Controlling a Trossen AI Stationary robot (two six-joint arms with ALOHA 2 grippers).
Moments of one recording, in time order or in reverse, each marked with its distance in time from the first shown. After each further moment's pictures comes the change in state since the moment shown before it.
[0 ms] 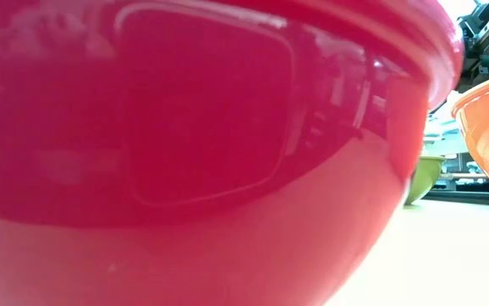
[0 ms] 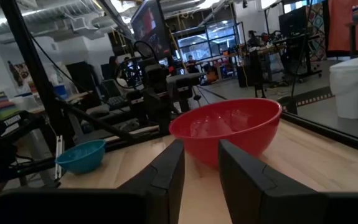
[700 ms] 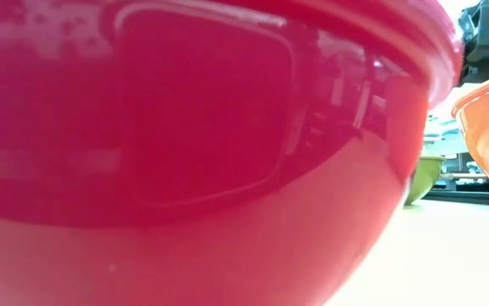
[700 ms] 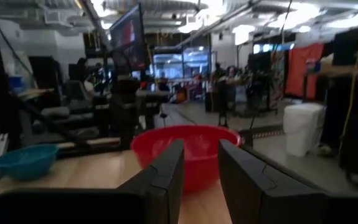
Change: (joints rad) left arm 0.000 0.000 0.000 0.065 -0.002 -0.047; right arm -0.002 0.000 0.000 0.089 0.104 -0.231
